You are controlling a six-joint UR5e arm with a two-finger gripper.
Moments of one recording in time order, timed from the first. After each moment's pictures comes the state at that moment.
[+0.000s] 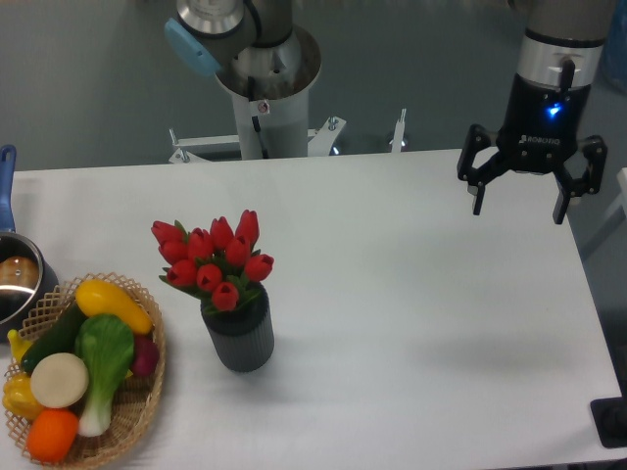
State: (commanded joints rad) arm 2.82 -1.80 -1.39 -1.21 1.19 0.95
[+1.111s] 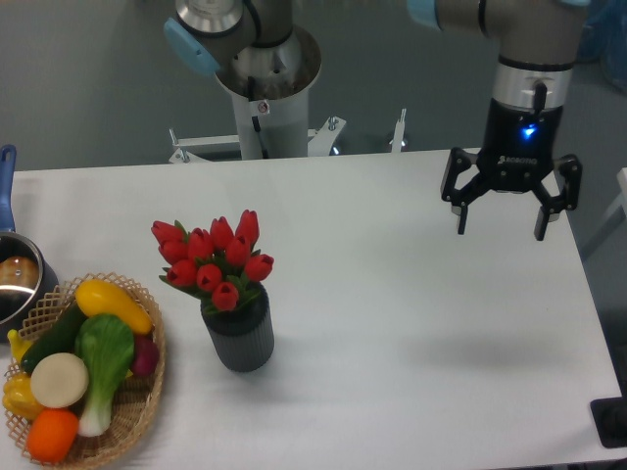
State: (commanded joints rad) arm 2.81 -1.77 -1.57 -0.98 1.12 0.90
